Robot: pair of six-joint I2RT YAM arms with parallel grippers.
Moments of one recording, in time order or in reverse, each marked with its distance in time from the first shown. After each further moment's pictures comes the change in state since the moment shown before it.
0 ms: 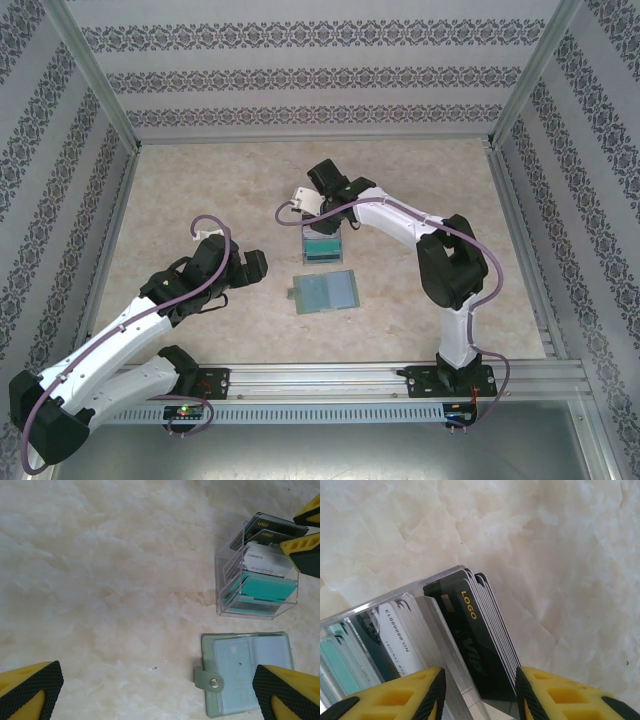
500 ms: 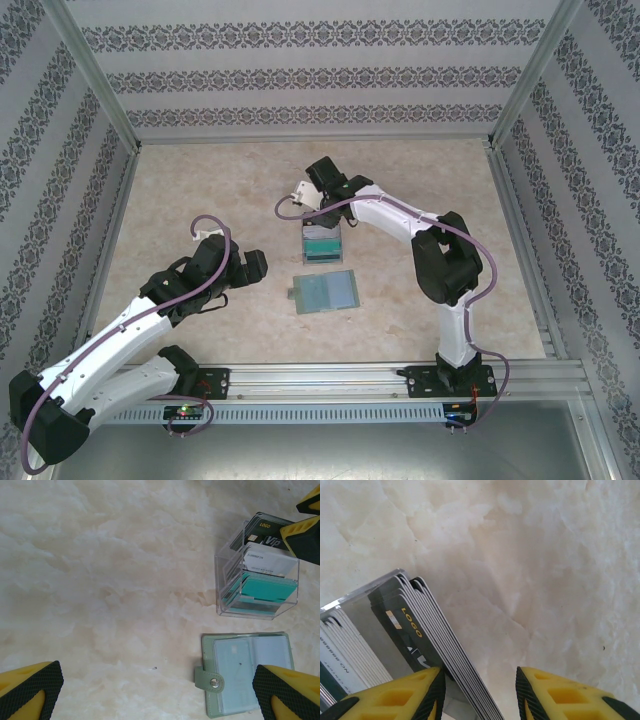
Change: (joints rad) left arm 0.000 0.000 0.000 0.000 0.000 0.000; right arm -0.008 0.040 0.041 0.023 0.092 0.049
